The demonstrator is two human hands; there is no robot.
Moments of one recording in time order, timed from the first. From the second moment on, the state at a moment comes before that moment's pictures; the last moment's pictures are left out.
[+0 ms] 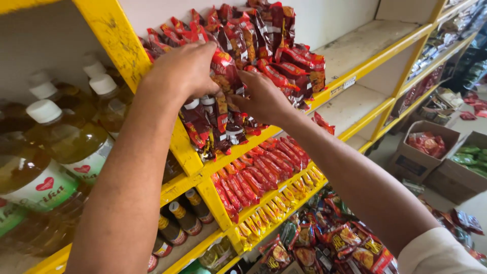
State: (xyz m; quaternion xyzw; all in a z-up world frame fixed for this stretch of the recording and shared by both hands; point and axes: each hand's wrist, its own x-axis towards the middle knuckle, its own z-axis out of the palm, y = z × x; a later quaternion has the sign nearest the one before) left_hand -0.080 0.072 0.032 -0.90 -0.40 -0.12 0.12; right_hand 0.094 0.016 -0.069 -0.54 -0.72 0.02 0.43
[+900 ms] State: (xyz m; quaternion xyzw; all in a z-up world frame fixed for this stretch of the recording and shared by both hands) left_hand -0.081 0.061 0.035 -0.90 -0.41 -0.11 0.15; right_hand 0.096 0.024 -0.083 -0.49 -0.73 -0.01 0.47
